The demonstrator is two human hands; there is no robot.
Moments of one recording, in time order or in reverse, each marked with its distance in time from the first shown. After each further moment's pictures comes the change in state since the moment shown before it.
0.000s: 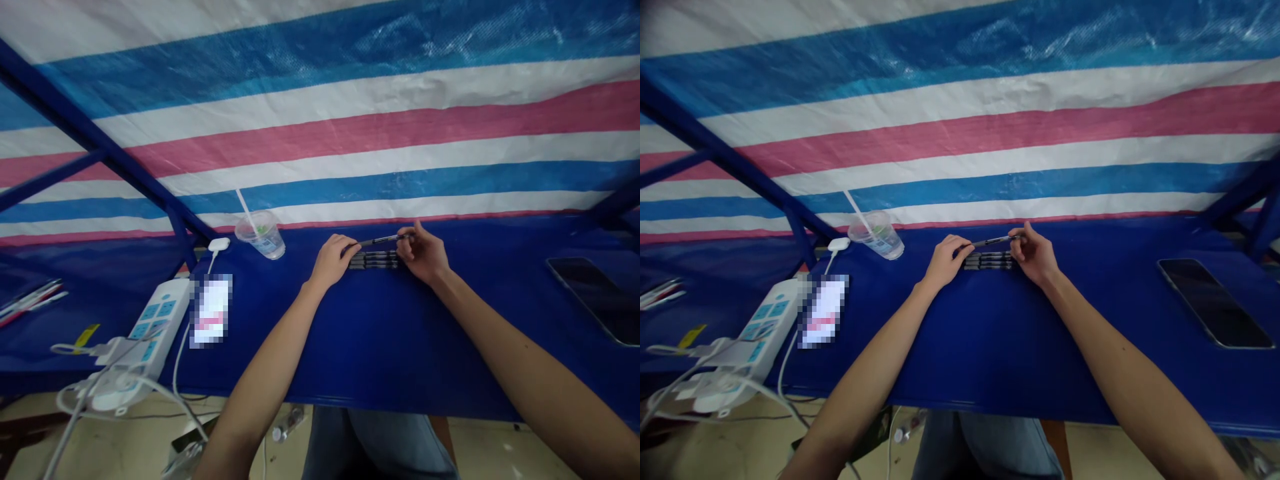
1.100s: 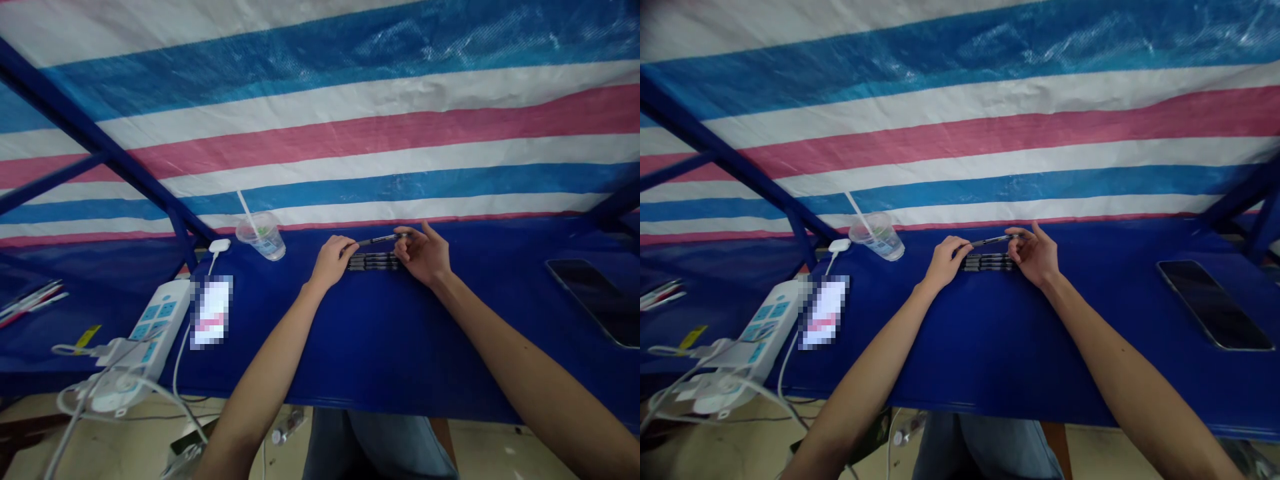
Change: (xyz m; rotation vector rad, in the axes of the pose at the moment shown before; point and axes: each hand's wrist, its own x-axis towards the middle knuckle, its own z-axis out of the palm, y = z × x) left_hand 0.000 -0.004 0.000 -0.033 0.011 -0.036; right_hand -0.002 -0.007 0.002 -0.036 -0.024 0.026
